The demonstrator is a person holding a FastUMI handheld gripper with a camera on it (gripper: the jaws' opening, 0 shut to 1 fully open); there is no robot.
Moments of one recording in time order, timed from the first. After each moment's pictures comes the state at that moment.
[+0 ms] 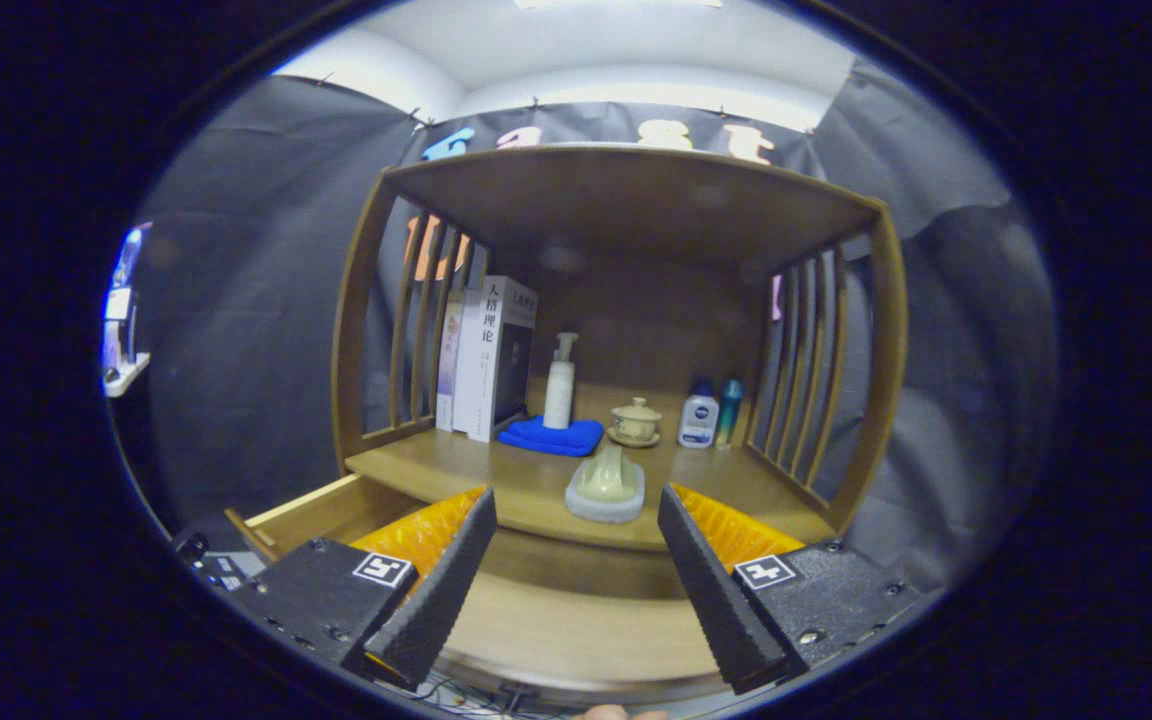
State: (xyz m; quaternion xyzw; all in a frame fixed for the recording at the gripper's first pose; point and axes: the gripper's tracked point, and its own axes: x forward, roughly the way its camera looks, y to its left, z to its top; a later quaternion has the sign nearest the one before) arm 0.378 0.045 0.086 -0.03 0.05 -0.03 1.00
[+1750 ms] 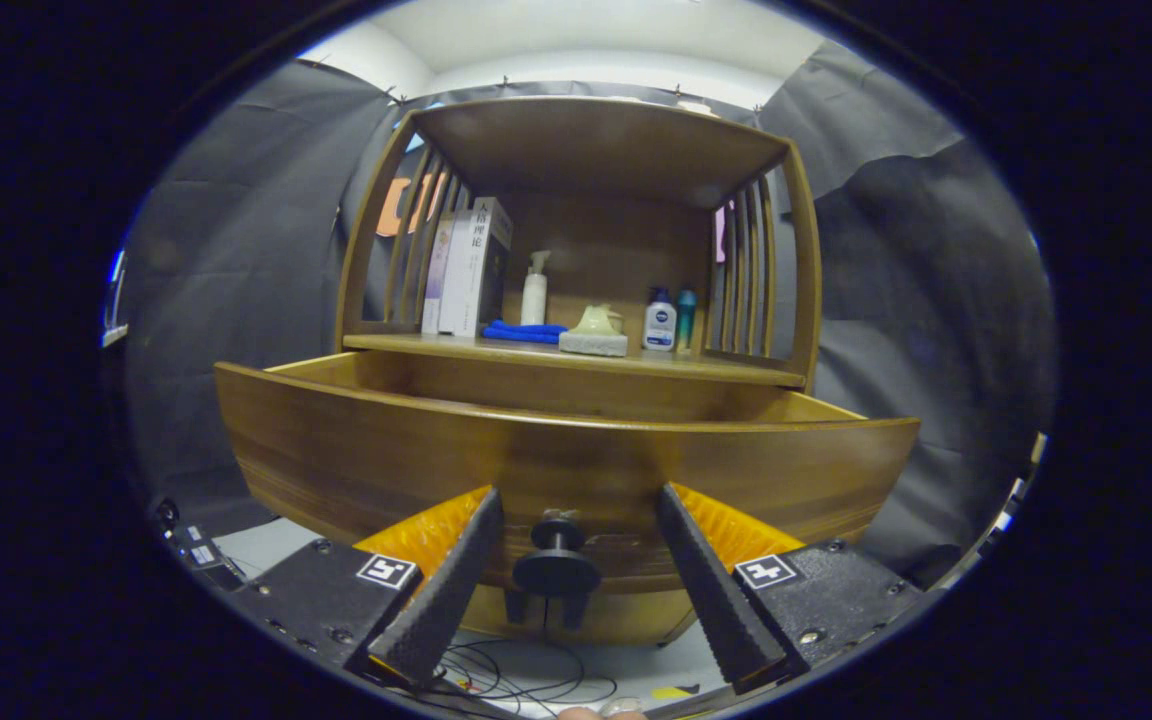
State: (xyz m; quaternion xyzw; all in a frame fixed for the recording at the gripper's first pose) arm 0.162 0.070 -0.072 -0.02 0.08 -0.11 0.99
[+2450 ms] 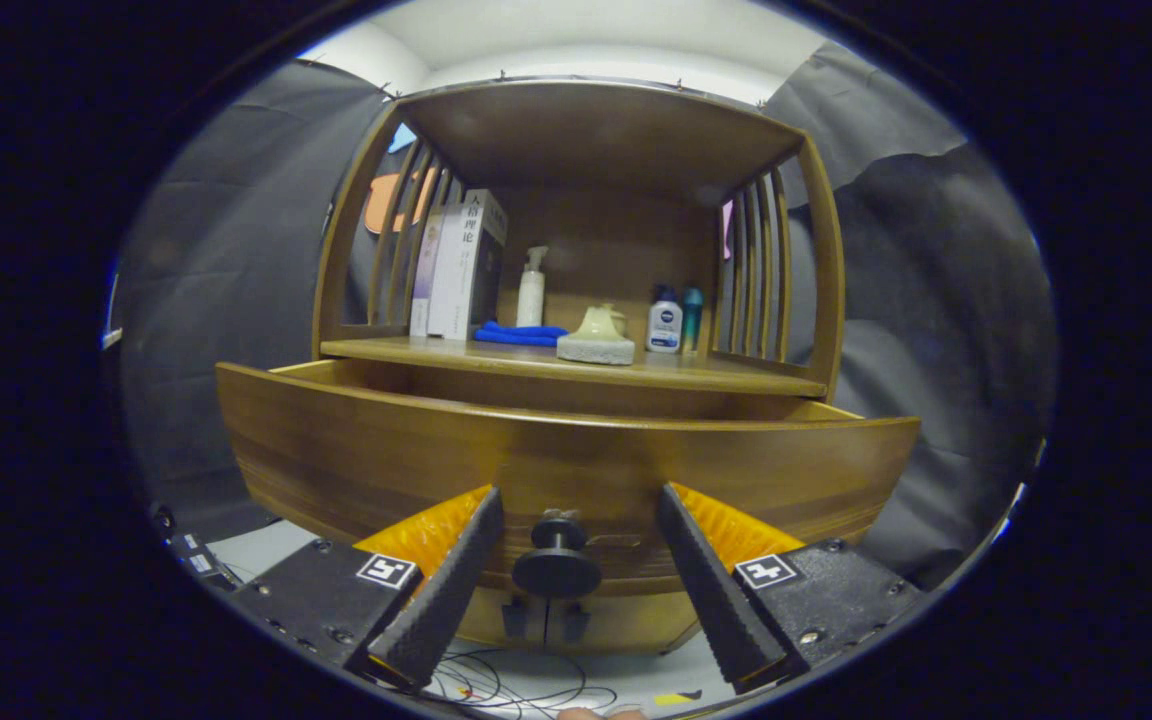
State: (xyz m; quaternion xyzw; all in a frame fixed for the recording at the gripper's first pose) arm 0.204 0.063 -0.066 -0.02 0.08 -0.11 0.99
